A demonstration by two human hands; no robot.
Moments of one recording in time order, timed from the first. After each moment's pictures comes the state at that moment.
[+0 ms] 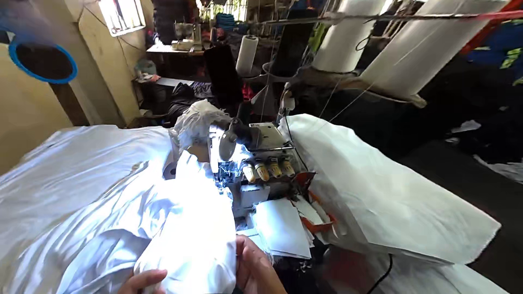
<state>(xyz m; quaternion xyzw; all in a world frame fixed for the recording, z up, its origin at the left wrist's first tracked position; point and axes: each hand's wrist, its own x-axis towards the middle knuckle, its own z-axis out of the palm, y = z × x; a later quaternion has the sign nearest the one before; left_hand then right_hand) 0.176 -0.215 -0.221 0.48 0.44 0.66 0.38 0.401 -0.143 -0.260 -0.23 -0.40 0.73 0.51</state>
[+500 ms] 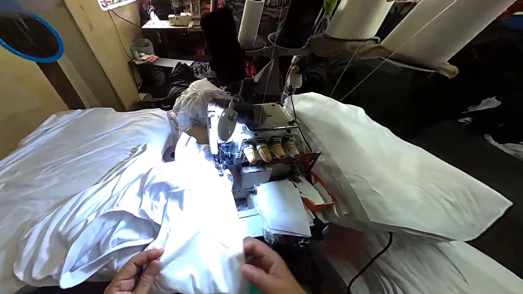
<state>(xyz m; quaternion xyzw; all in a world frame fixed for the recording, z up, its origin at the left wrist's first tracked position) 0.167 -0.222 -0.243 0.45 0.51 0.63 0.37 0.434 -0.174 -0.253 -0.29 -0.55 0.64 0.45</state>
